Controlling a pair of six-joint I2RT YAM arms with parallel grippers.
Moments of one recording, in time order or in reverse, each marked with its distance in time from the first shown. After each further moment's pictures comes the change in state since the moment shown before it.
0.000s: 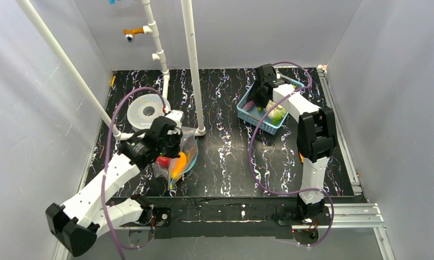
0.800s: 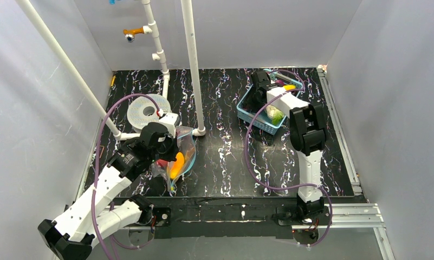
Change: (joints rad) left arm 0.004 -0.102 -0.067 0.059 0.053 0.043; right arm -0.001 0.139 0.007 0.072 -0.026 0.095
